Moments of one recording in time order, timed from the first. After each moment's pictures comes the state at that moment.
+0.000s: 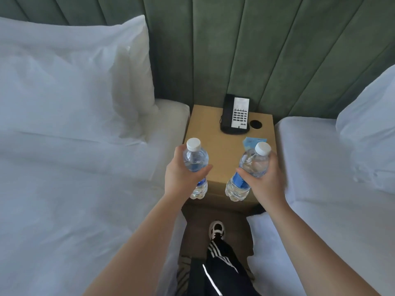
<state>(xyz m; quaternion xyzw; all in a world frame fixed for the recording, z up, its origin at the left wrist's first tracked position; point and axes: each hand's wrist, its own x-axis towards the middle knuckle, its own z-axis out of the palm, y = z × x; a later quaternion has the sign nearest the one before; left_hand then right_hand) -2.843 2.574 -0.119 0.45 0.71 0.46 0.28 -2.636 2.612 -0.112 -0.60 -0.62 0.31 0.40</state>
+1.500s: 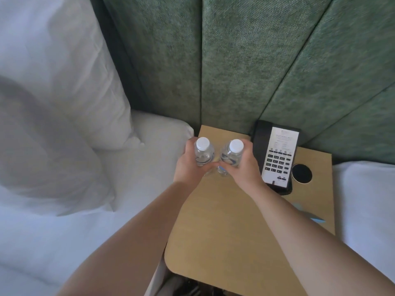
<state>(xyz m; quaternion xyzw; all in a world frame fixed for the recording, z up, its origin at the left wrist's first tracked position) -2.947 2.987 -0.303 0.43 0.72 0.39 0.37 -2.787 3.043 -0.307 -0.56 -0.65 0.44 0.26</state>
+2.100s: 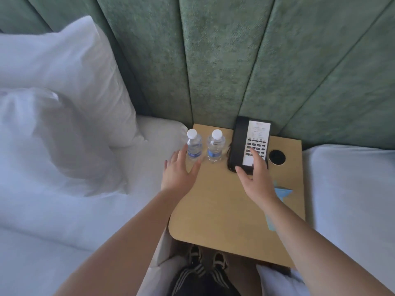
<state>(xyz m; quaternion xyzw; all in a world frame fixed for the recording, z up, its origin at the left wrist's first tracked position) -2.913 2.895 -0.203 0.51 0.79 0.24 0.24 -2.698 2.942 -0.208 -0.61 -0.66 0.37 0.24</state>
